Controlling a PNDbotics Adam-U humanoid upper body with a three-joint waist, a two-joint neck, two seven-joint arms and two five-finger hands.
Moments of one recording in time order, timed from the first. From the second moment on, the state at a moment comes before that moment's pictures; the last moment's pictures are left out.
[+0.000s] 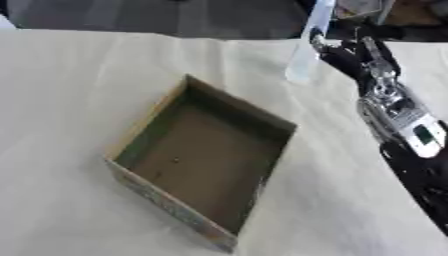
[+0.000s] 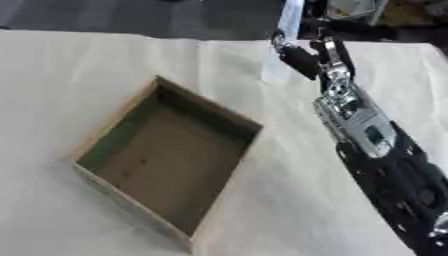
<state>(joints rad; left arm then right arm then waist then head) -0.20 0.38 0.22 -1.91 0.30 -0.07 0.16 -0.59 -0.55 0.17 -1.56 -0.31 0.42 -0.49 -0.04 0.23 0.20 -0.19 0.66</state>
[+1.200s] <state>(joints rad) -0.22 0.36 0.22 -1.91 0.30 -0.07 0.14 -0.68 -0.56 0.15 -1.43 -0.30 0.36 -0.54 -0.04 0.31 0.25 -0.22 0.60</state>
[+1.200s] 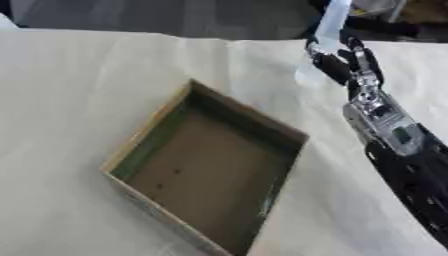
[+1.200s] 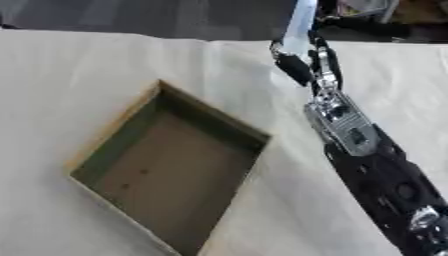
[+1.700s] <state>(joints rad) -0.22 0.36 0.22 -1.91 0.29 -0.08 0.13 -0.71 -0.58 0.13 -1.39 -0.32 0.35 -0.58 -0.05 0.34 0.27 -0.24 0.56</state>
